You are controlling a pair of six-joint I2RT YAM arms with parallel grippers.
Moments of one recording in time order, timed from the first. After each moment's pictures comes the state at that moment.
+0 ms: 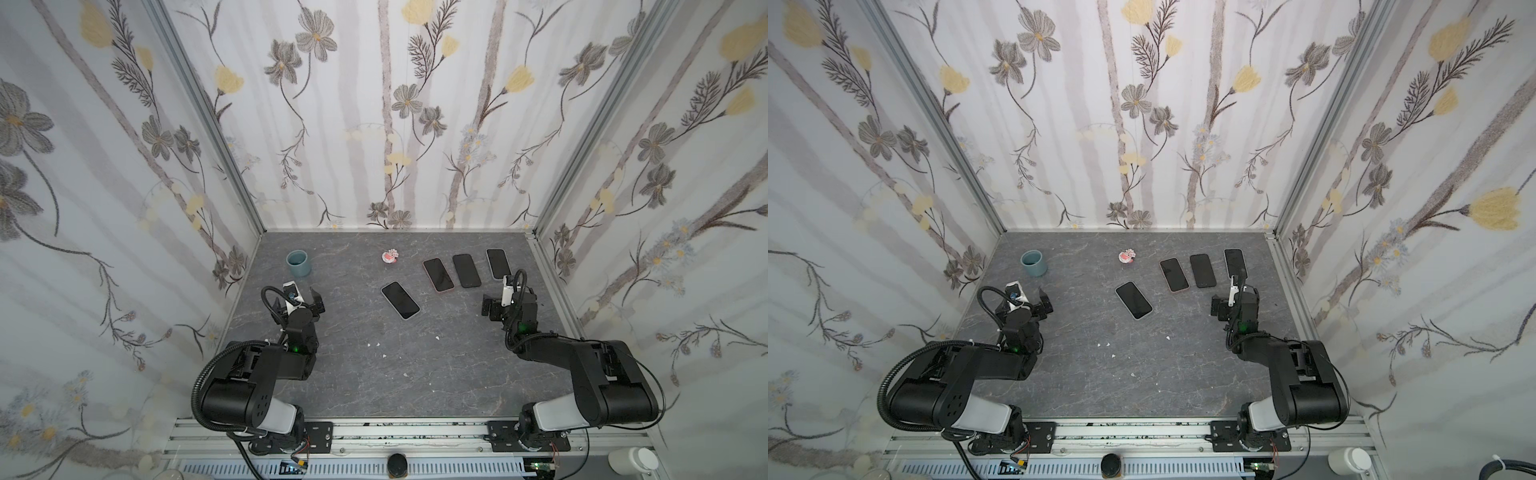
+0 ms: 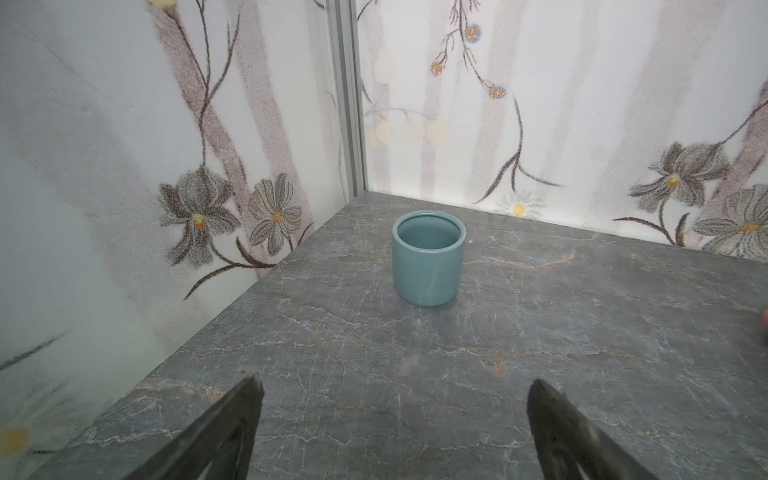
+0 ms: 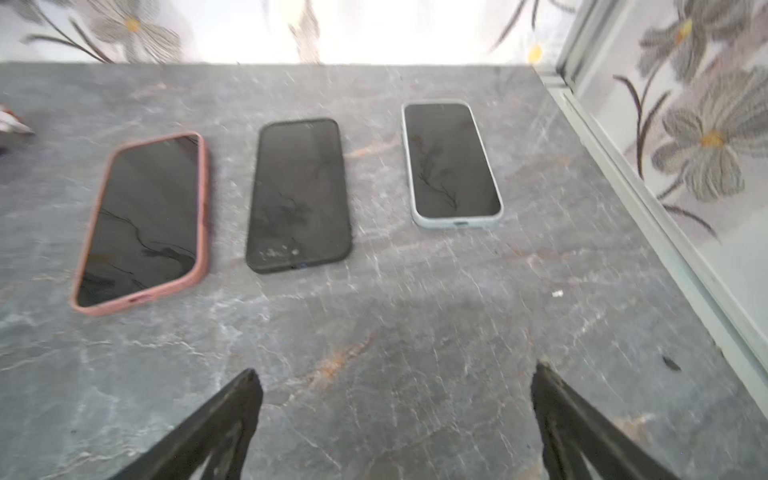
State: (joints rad) left arm -0.14 1.49 0.24 1.10 -0.53 -0.07; right arm 0.07 1.46 0.39 0.67 0.07 0.02
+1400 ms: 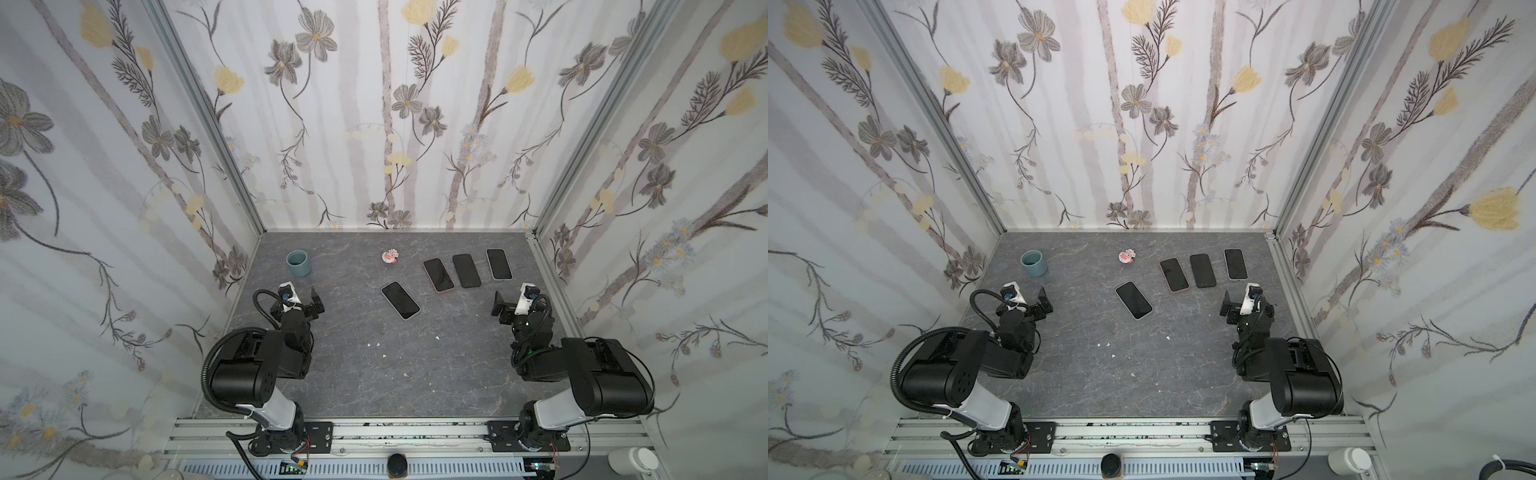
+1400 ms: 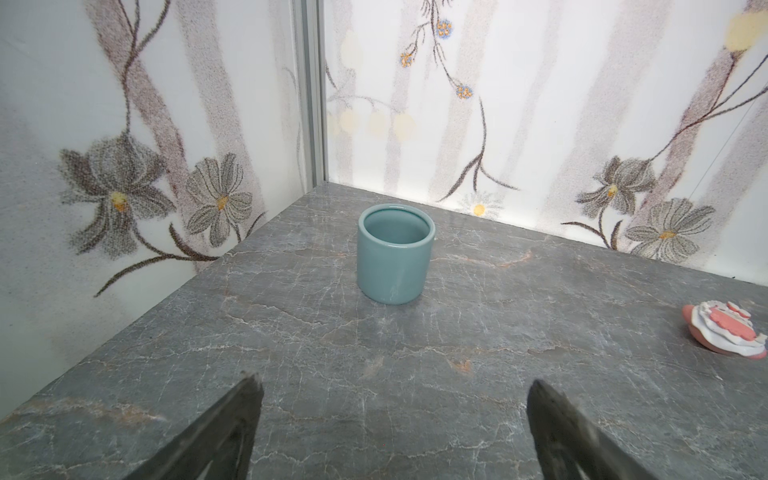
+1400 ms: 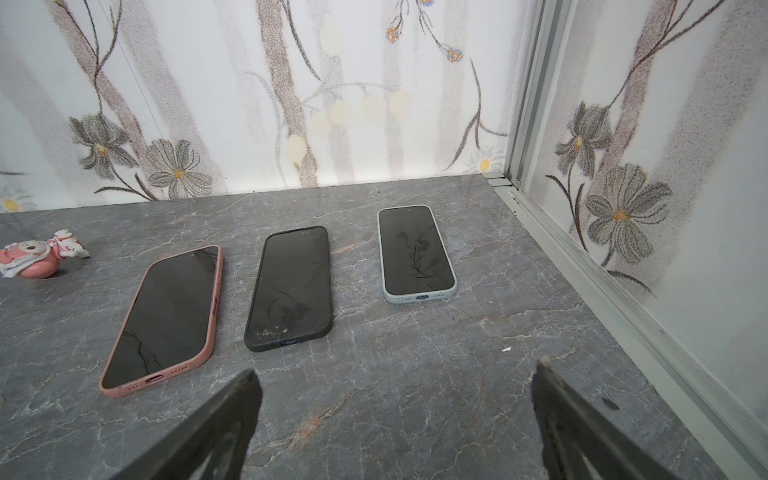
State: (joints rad) left arm -0.06 1.59 0.22 1.24 -0.33 -0.15; right arm -0.01 1.51 0.19 1.19 0.04 0.06
